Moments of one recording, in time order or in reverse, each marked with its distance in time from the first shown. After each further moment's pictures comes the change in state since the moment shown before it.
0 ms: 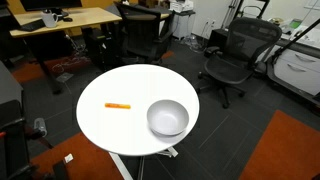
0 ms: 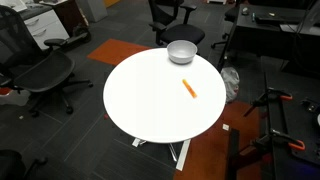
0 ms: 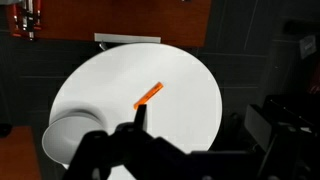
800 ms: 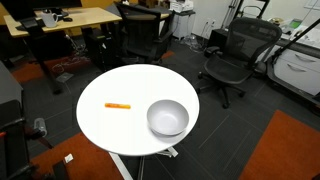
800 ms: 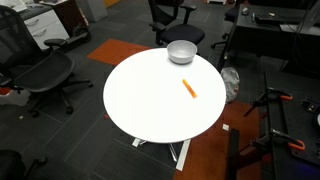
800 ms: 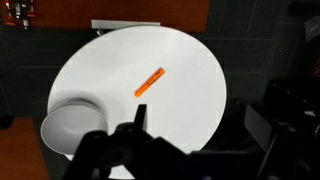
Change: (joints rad) arm -0.002 0.050 0.003 -0.036 0.045 0.144 0.004
